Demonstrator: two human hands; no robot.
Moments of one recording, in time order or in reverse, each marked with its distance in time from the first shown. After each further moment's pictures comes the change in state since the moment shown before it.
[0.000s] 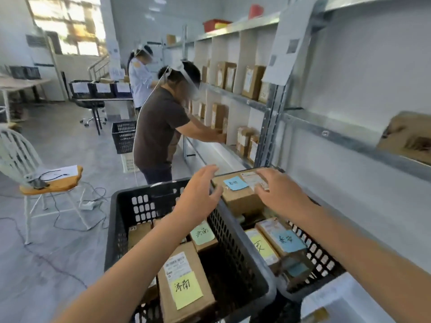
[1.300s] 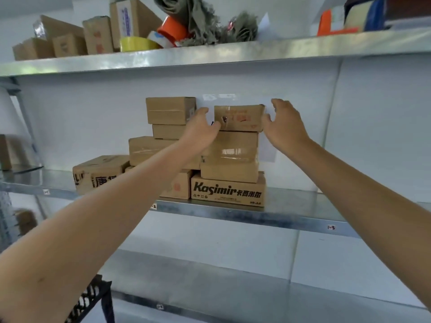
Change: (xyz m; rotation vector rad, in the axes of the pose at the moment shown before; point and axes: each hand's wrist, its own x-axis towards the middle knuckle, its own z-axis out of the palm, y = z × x) left_hand 0.029 0.655 0.194 -0.557 -0.293 0.607; right_hand -0.359 0.286 -0.464 -0.309 0.943 0.641
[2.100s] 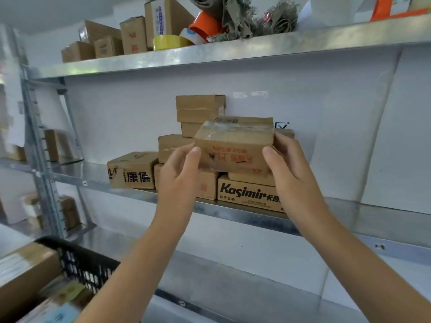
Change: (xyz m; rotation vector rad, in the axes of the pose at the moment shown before) left_hand -0.144 -0.030 -0.039 -0.618 0.319 -0.060; right_hand -0.116 -0.042 0.029 0.810 -0.149 -0.021
